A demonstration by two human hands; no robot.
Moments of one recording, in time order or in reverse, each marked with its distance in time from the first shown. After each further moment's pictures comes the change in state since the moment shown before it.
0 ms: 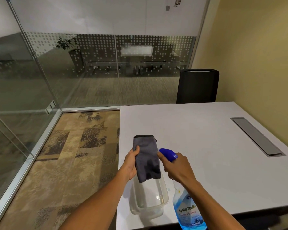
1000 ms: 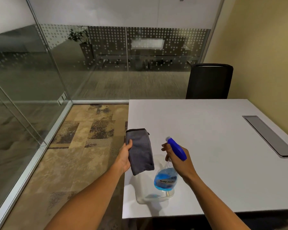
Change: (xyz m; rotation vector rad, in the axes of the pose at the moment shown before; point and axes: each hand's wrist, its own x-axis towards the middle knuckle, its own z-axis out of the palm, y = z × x) left_hand -0.015 0.021 -0.041 -0.046 0.089 0.049; right_hand -0.004 -0.001 0.019 0.510 -0.065 -0.160
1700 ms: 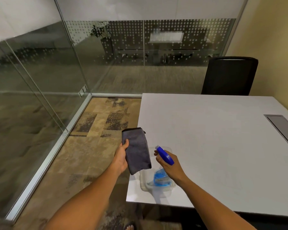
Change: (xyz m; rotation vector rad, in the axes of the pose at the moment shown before) left_hand -0.063 -0.017 -0.017 -0.071 0.202 0.097; right_hand -0.009 0.078 0.020 0.046 -0.287 0.094
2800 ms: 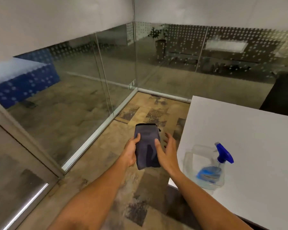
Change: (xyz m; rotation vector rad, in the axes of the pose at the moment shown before) left_hand -0.125 0.063 -0.172 -0.045 0.131 0.128; right_hand -0.066 -0.057 0.229 -0.235 -0.025 -0.257
